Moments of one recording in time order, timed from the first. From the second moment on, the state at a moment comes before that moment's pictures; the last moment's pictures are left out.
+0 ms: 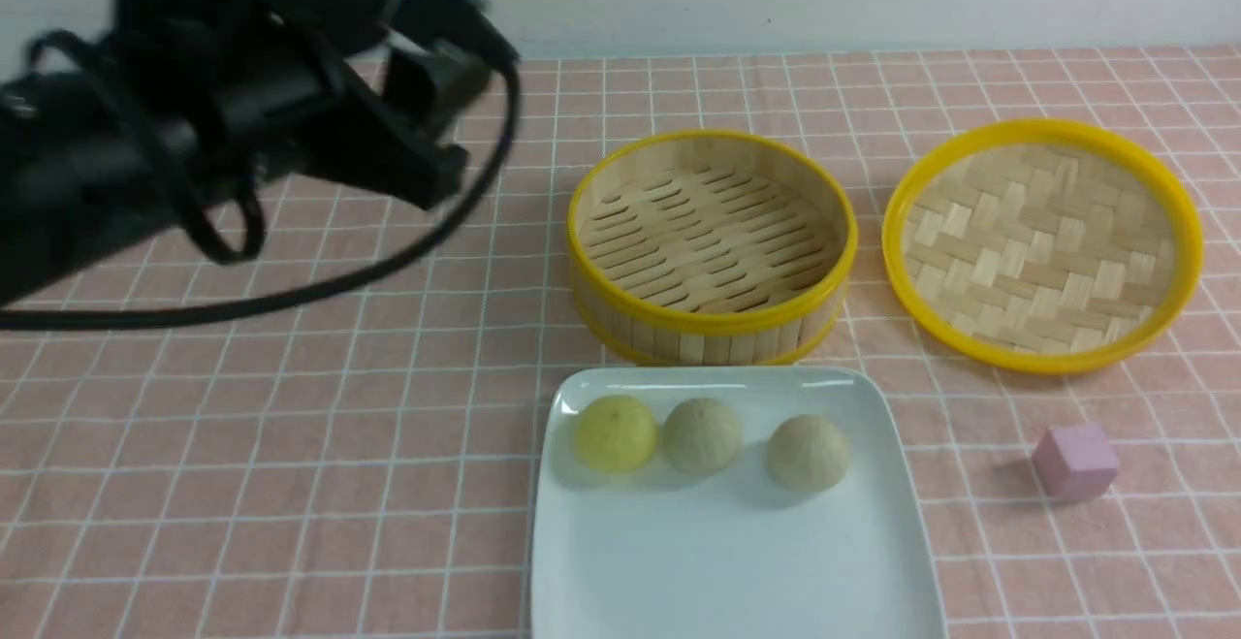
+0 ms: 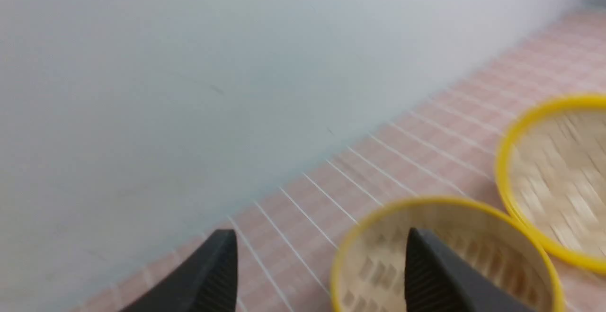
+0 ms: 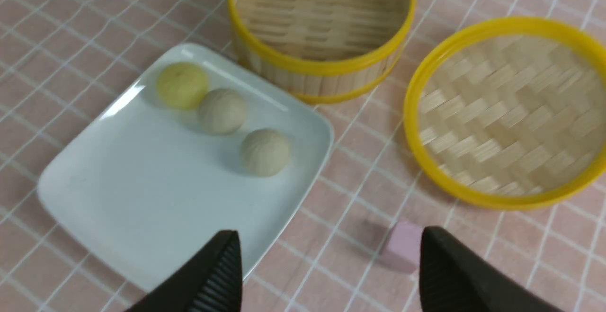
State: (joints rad) right arm 0.37 0.71 -1.06 0.12 1.02 -0.18; left arm -0.41 1.05 -0.89 -1.21 0.00 1.45
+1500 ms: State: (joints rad) right arm 0.37 0.71 -1.06 -0.02 0.85 -0.14; left arm -0.41 0.77 -0.83 -1.69 0.16 1.36
